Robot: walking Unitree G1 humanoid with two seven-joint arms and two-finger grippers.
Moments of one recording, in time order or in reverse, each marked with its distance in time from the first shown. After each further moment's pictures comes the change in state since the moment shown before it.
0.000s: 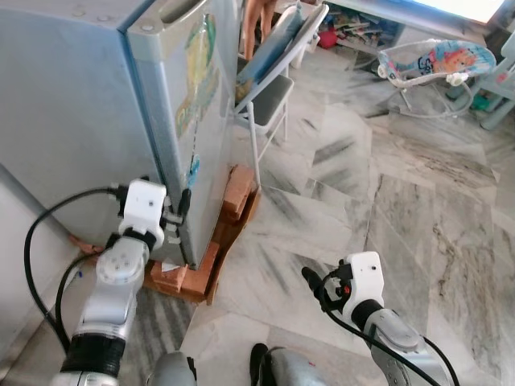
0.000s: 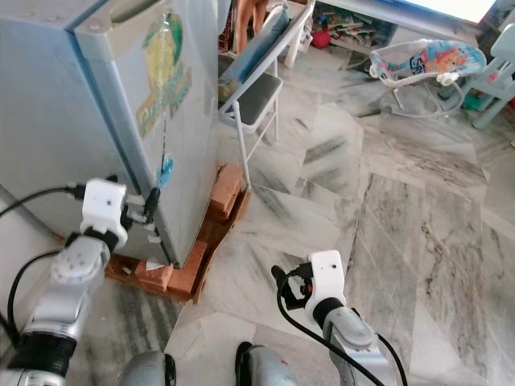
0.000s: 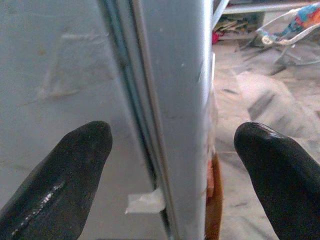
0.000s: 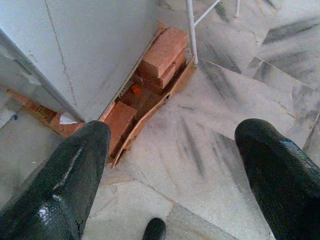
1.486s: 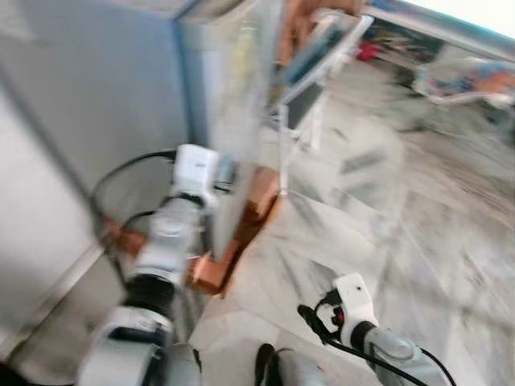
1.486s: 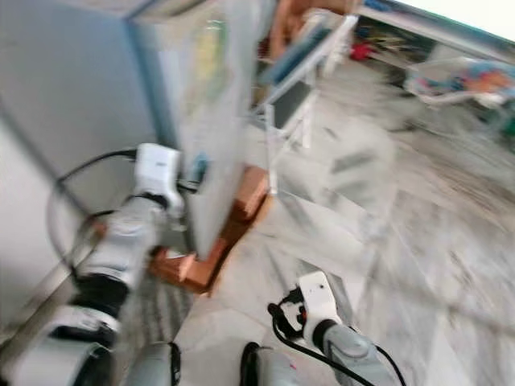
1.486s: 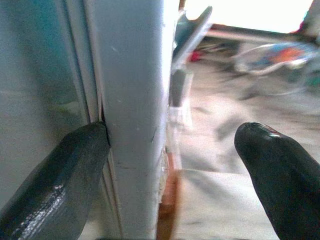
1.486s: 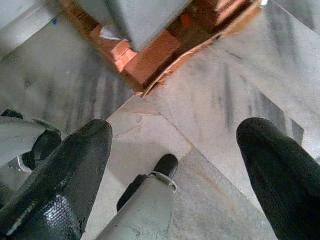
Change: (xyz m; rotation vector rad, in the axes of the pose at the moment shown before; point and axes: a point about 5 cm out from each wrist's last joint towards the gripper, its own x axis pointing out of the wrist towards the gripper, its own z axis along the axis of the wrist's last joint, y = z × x) left arm 0.057 -0.087 0.045 -0.181 -0.044 -0.274; right arm -0.008 0.003 -0.036 -0.068 0.276 0.092
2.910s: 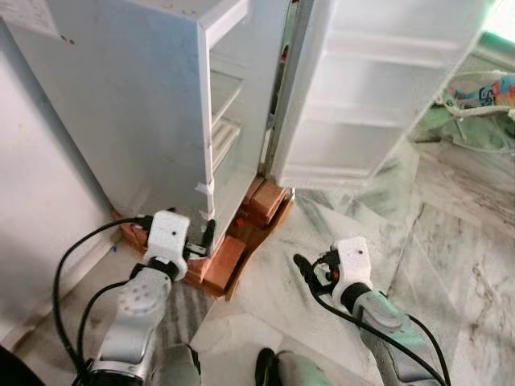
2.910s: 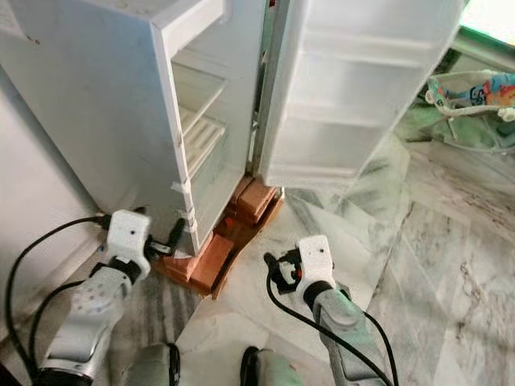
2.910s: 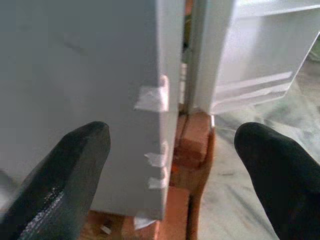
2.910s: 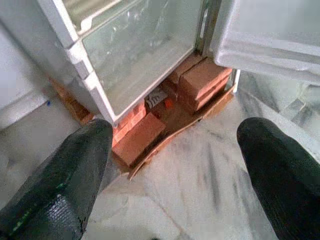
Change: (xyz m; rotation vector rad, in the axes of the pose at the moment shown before) left arm -0.101 0.025 -0.054 0.061 0.131 0.185; right arm 0.014 -0.001 0.058 0.007 -0.306 -0.091
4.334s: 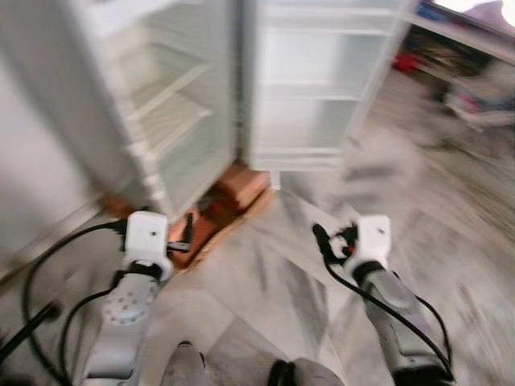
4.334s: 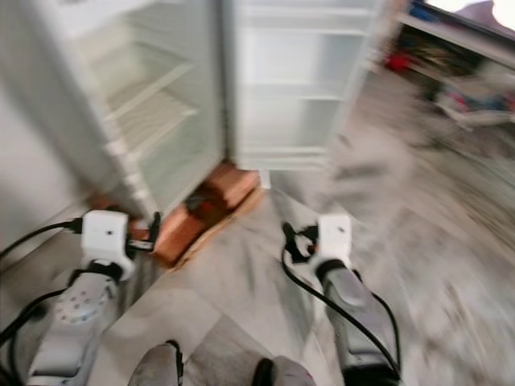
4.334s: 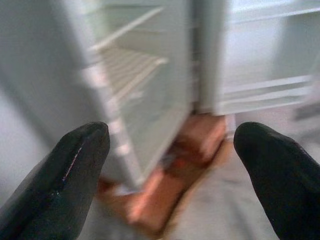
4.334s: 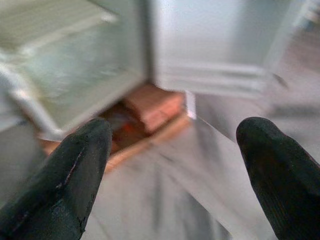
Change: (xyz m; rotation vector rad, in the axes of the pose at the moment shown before) left arm -0.019 0.023 0.009 0.035 -0.019 0.193; right arm 0.019 -0.012 0.034 0.037 -0.196 -0.088
